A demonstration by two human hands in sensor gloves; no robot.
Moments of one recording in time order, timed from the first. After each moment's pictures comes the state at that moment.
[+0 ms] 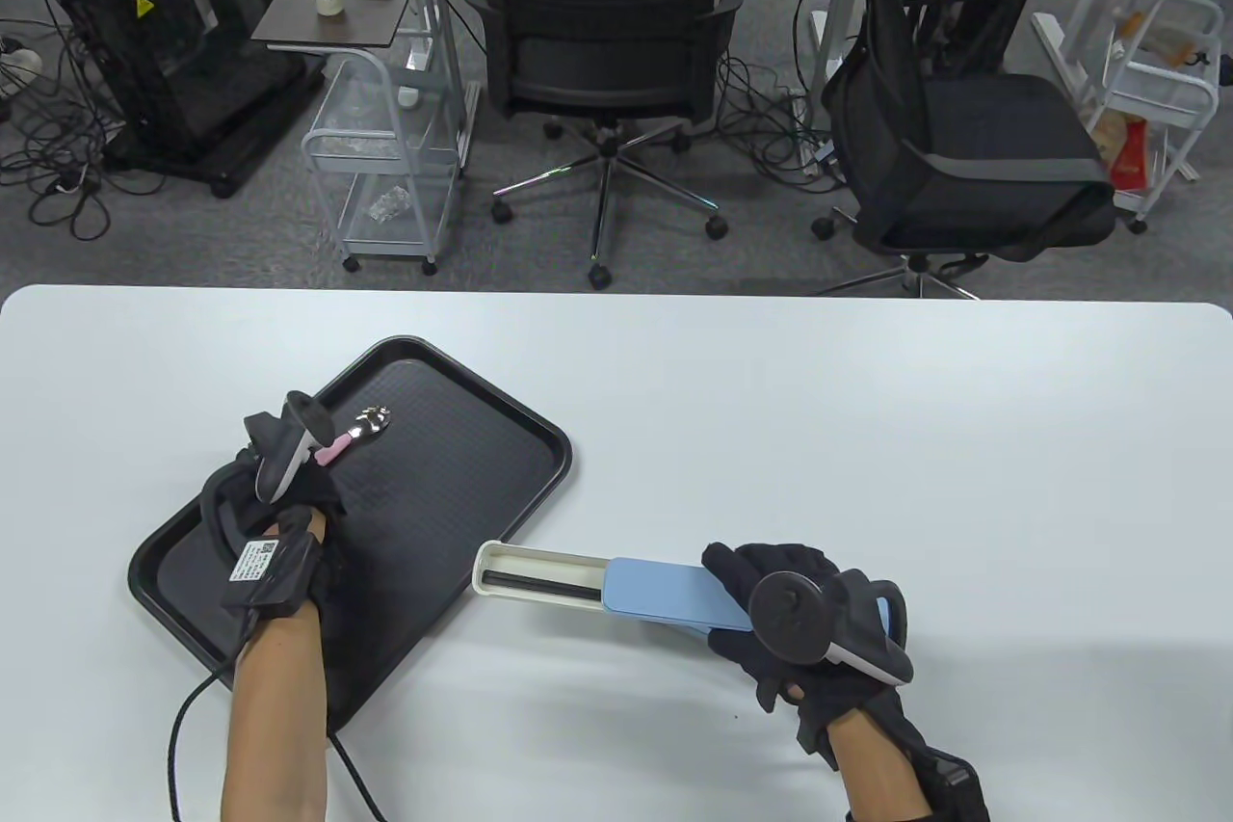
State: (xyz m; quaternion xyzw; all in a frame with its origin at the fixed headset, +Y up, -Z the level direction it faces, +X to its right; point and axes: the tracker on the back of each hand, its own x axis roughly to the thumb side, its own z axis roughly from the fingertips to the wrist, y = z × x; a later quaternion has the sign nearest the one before) left_hand -0.362 -0.777 -0.456 -0.12 0.29 -0.02 0.95; right_hand 0.133 -0.702 -0.274 0.18 0.02 0.98 0.11
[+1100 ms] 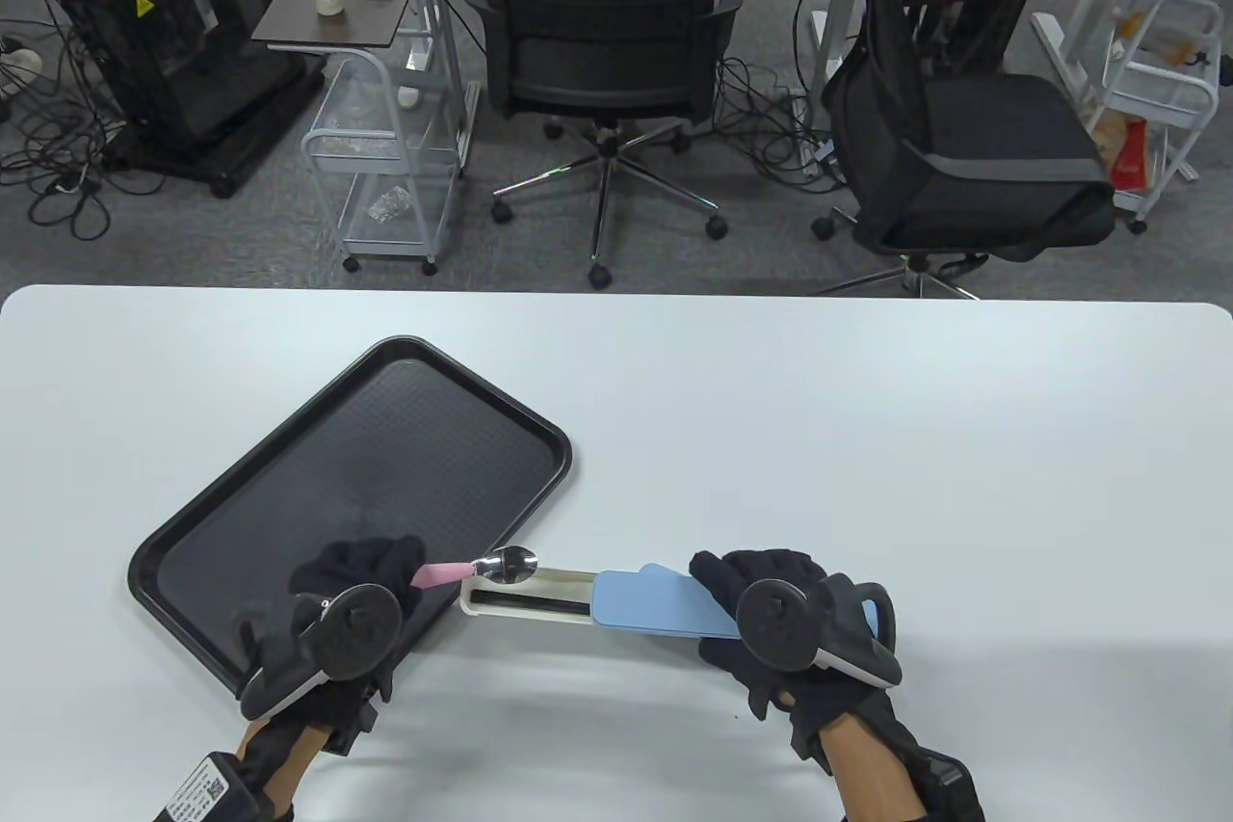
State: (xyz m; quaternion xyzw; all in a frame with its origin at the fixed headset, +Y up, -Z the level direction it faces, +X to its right) left_hand -0.249 -0.685 -0.261 0.08 -0.12 0.04 0.99; right_hand 0.123 -0.705 -0.270 0.20 0.02 0.97 0.10
